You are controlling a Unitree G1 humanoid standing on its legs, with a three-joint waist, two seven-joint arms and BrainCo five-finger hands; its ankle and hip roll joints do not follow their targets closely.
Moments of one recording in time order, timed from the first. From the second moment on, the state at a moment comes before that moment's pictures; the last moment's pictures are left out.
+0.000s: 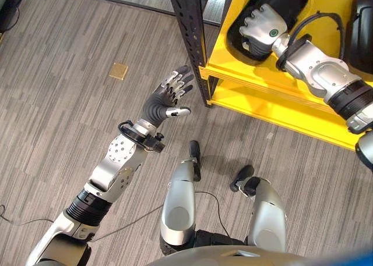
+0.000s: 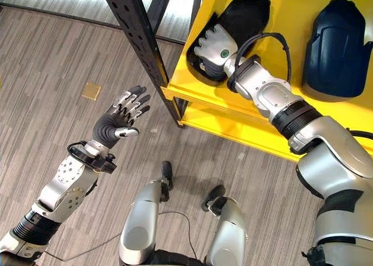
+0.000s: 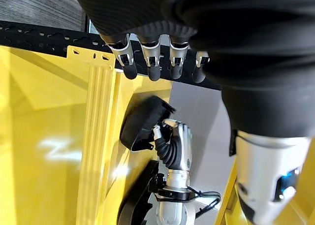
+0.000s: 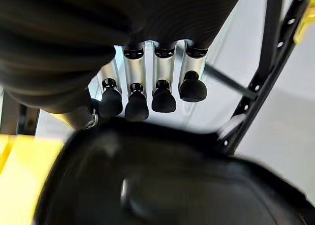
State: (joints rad) left arm -0.25 0.65 -0.32 -0.20 -0.77 -0.16 -0.11; right arm -1.33 -0.81 1.03 0.62 -0.90 -0.04 -0.28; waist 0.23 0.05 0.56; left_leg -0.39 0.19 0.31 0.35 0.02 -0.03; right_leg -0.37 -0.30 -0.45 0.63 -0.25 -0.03
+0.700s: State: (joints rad) left arm -0.27 0.58 -0.35 -0.21 -0.74 -0.20 0.01; right arm -0.96 -0.64 0.66 0.07 -0.65 -0.05 -0.50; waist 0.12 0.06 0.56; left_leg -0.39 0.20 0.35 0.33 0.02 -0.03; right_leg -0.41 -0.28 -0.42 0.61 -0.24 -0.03
